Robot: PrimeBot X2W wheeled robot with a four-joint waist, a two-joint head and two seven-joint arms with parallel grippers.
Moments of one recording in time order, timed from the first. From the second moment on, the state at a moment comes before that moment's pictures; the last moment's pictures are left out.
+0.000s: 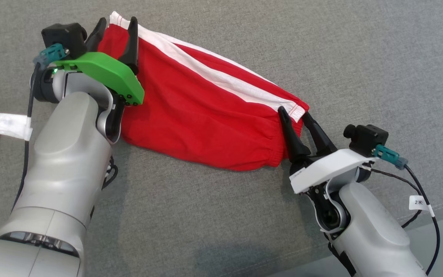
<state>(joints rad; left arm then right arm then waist) -1.06 0.10 -0.45 1.09 -0.63 -0.13 -0.26 -0.47 -0.05 0.35 0.46 0.69 0.13 -0.26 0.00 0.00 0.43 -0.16</state>
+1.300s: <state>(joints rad) -0.94 0.20 -0.48 1.24 -0.68 -0.13 -0.06 -0.18 -0.05 0.10 0.09 0.50 0.13 -0.22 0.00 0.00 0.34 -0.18</state>
